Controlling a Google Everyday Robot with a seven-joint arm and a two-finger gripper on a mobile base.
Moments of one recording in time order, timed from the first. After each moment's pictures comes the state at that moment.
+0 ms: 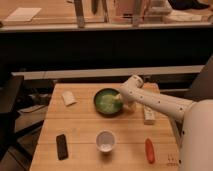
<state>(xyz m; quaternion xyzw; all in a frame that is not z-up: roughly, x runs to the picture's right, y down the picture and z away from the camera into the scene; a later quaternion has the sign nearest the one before) 0.129 0.107 0.926 -0.18 -0.12 -0.47 0.86</state>
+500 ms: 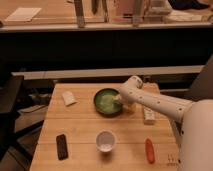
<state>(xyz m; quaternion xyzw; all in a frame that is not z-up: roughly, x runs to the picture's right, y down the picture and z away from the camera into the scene) 0.128 0.110 0.929 -0.18 -0.12 -0.47 0.85</state>
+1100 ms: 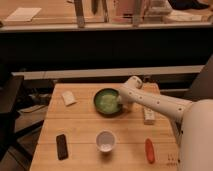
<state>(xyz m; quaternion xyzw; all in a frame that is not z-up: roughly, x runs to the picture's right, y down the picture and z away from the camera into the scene) 0.126 0.111 0.930 -0.18 -0.12 -0.48 0.85</state>
